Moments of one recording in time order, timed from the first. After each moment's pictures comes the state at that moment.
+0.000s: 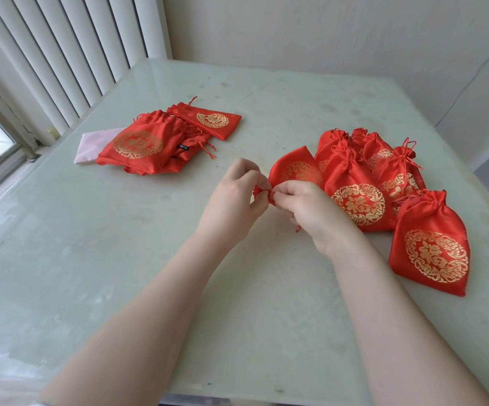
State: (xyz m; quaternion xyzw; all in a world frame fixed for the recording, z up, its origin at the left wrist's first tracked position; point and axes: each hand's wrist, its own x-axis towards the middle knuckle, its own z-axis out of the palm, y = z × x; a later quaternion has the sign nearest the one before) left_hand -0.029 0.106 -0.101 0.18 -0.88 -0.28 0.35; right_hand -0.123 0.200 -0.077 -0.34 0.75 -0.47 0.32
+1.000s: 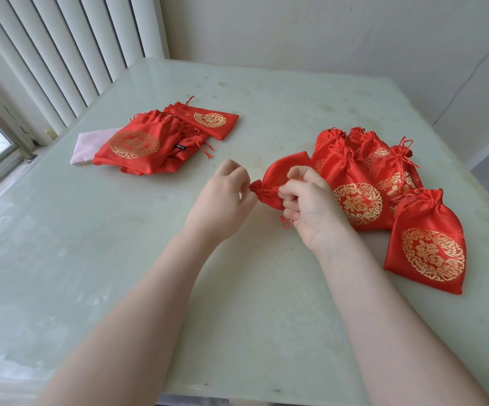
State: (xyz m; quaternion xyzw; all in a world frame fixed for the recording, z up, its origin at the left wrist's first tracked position) left_hand -0.025 0.095 -0.099 0.23 -0.88 -0.28 0.30; right_hand -0.127 0.191 -0.081 -0.14 0.63 -0.68 0.35
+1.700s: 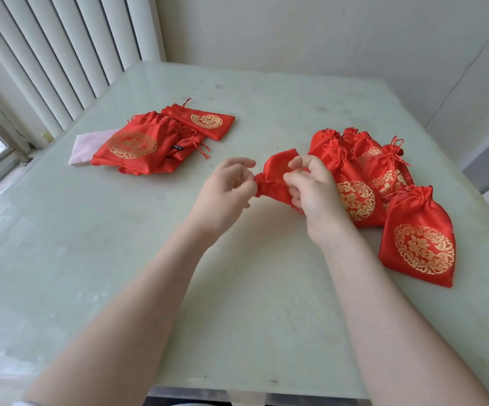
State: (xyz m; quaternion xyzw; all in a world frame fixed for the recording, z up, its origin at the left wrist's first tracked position) left_hand -0.022 0.111 -0.079 0.25 -0.77 -0.52 0.28; right_hand -0.133 0.197 -0.077 -0.24 0.67 -0.66 0.25
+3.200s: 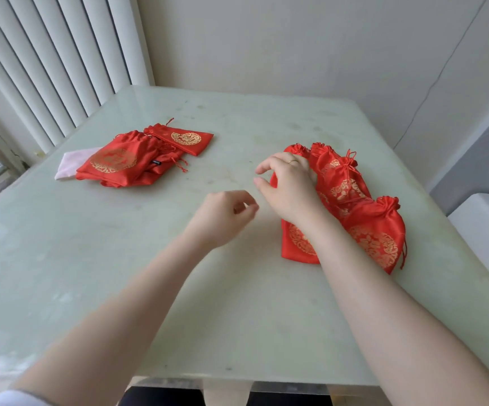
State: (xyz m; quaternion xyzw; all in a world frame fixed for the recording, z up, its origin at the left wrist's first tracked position) left_hand -0.044 0.144 -0.078 0.25 -0.89 -0.33 0.18; right_hand -0.164 0.216 -0.058 -0.47 0.83 -0.29 -0.05
